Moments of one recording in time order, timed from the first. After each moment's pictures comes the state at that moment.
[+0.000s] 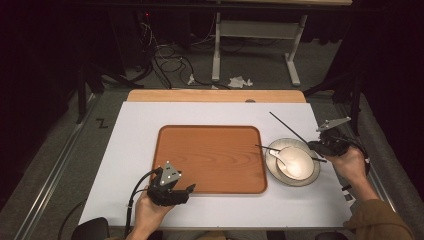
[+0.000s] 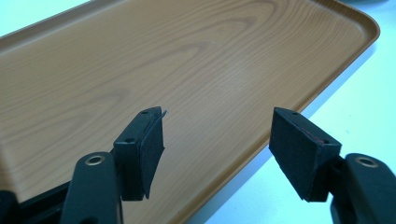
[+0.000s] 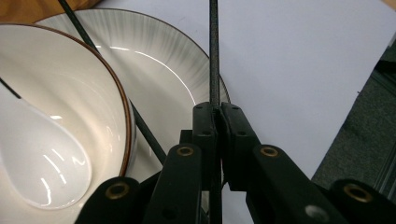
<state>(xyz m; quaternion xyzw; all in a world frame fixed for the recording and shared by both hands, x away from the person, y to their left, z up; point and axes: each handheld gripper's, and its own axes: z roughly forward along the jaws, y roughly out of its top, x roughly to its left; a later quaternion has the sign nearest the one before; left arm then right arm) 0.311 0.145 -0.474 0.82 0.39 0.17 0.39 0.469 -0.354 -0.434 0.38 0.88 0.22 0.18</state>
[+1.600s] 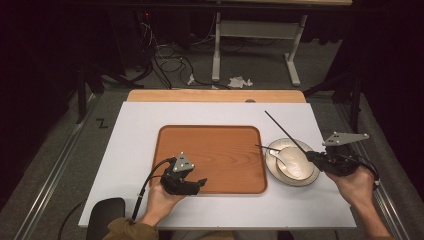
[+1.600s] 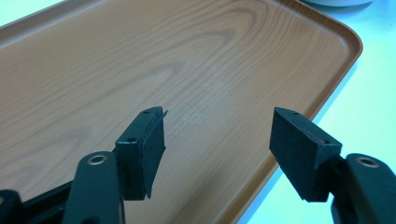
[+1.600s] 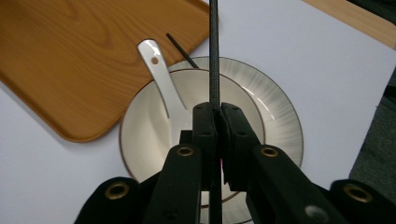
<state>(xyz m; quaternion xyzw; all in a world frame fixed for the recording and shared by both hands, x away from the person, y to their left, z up) 0.345 0.122 -0.476 0.84 0.36 0.12 0.40 0.379 -0.317 -0.384 0.39 0.85 0.29 0.19</state>
